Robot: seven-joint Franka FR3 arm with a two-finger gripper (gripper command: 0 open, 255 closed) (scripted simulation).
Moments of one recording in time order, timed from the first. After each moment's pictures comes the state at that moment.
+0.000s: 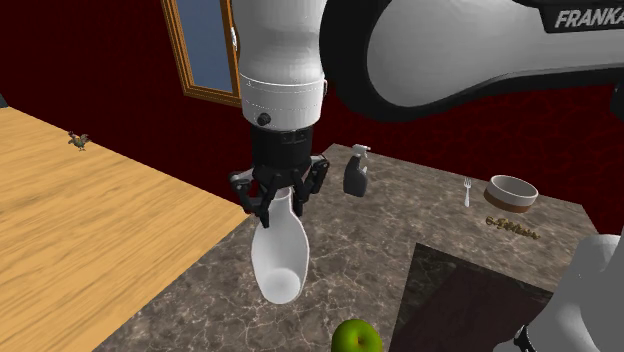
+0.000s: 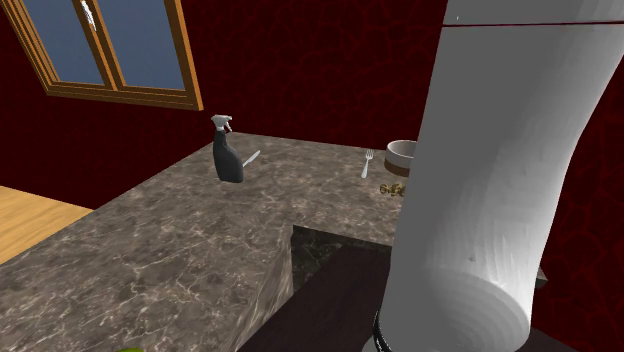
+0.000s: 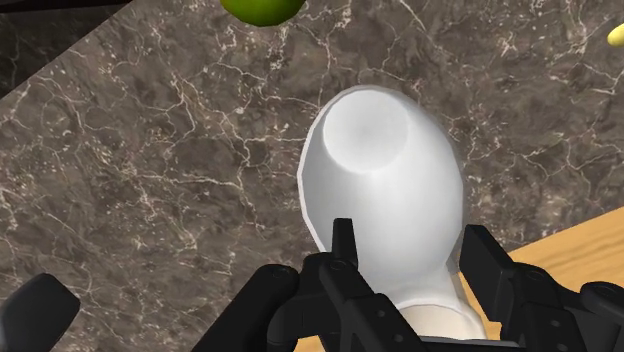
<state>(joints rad) 0.24 0.01 0.62 -1.62 -0.11 1.69 1.04</state>
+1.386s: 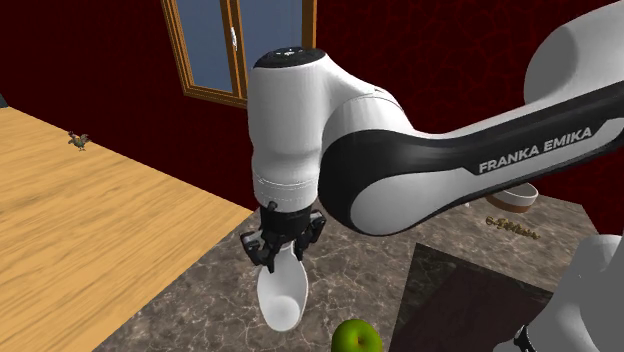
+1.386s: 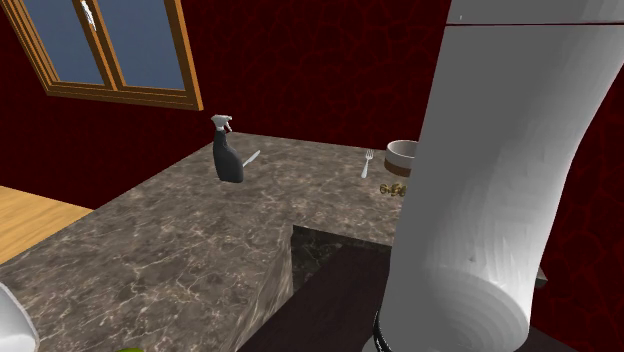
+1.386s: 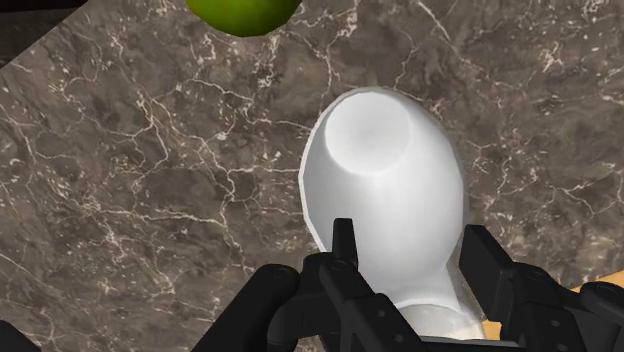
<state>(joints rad) 0.23 0.00 0.61 -1.91 -0.11 1.97 1.06</state>
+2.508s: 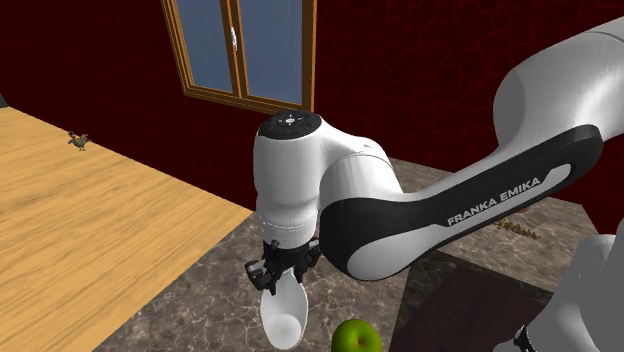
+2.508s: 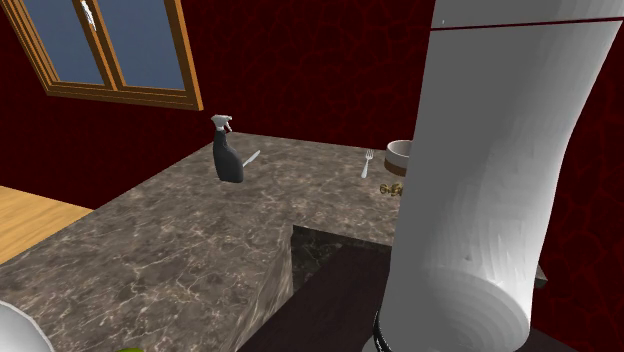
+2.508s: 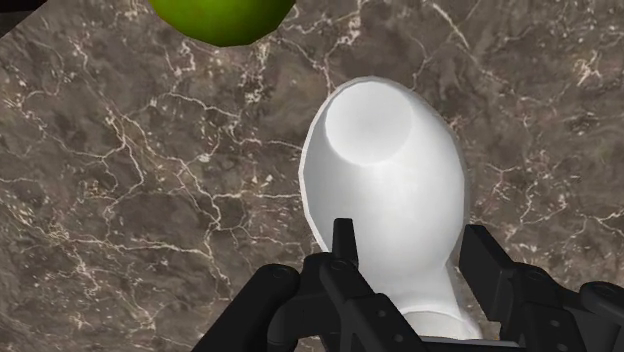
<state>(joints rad) 0.24 0.05 0.61 -2.03 -0.15 2.13 1.10</state>
